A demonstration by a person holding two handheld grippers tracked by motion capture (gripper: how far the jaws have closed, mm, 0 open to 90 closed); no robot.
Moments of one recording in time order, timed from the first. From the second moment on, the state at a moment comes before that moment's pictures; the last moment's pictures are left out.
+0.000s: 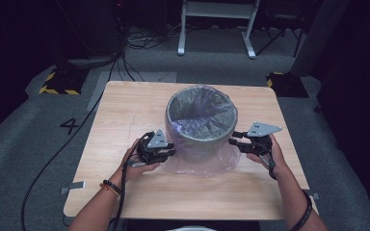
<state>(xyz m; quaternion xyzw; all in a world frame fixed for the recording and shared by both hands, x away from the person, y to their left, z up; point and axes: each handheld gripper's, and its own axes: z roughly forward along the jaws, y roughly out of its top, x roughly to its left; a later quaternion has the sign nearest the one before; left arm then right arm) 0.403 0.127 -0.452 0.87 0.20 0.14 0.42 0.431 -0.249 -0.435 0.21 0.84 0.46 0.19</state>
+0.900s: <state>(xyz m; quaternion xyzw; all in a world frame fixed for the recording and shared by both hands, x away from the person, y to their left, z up) 0.428 0.130 -0.479 0.86 0.27 0.16 0.39 0.455 -0.260 -0.481 0.29 0.83 0.44 0.17</state>
